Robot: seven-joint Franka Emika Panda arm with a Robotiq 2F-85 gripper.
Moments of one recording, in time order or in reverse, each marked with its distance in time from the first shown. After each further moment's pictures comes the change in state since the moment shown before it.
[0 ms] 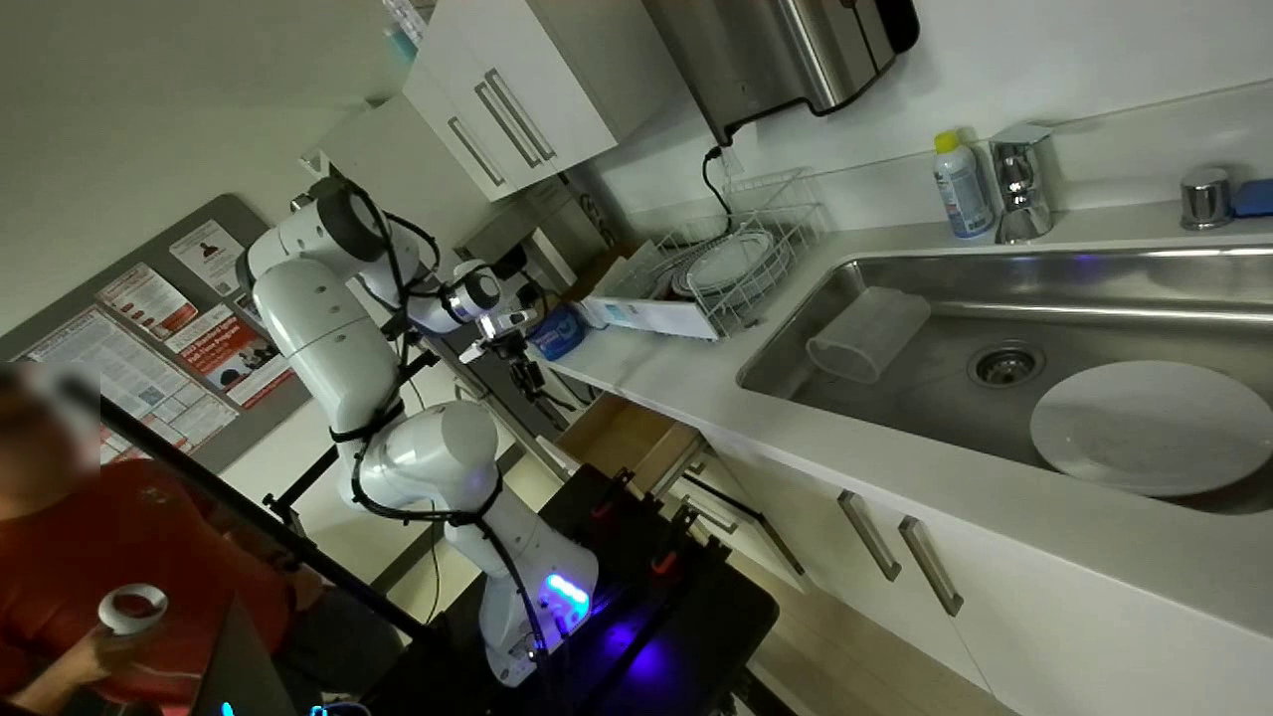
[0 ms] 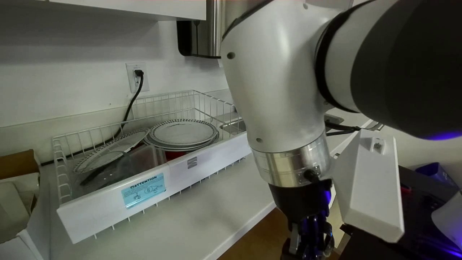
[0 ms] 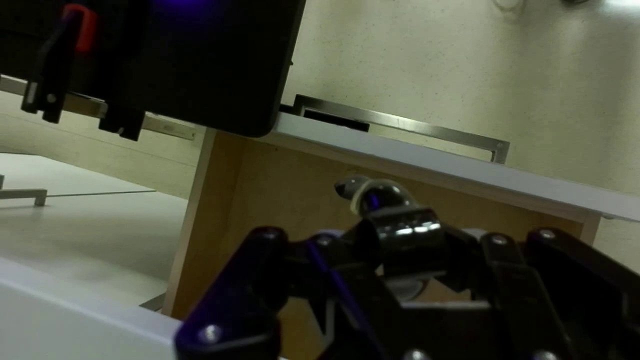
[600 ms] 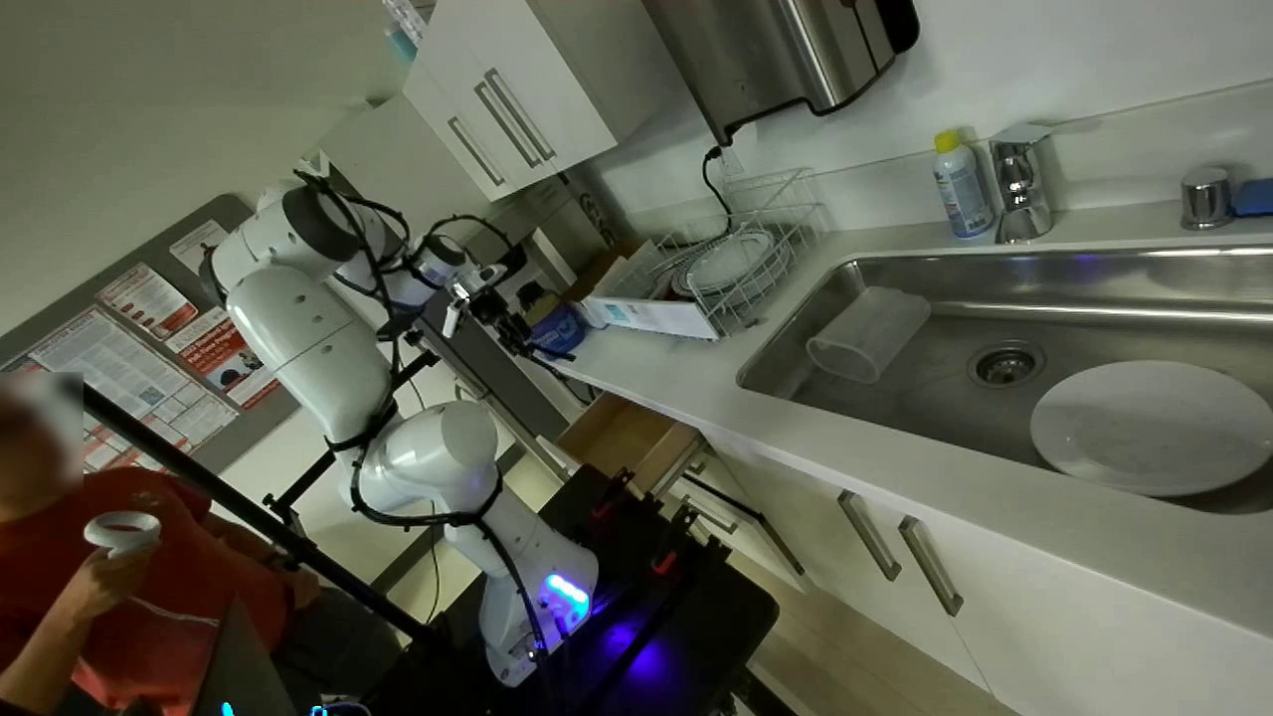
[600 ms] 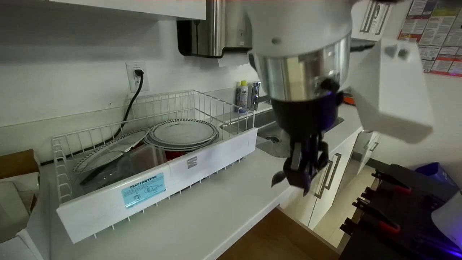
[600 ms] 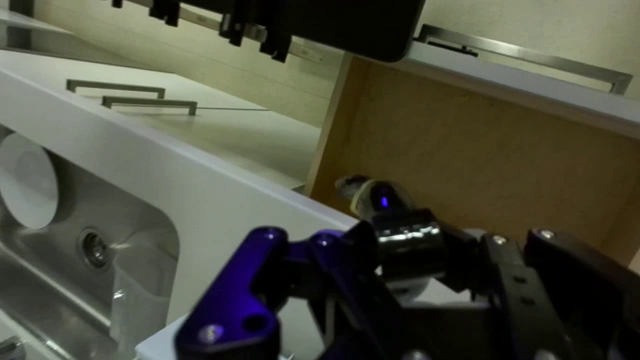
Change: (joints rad) arm -0.007 -0.142 0.020 0.111 -0.275 -0.294 0.074
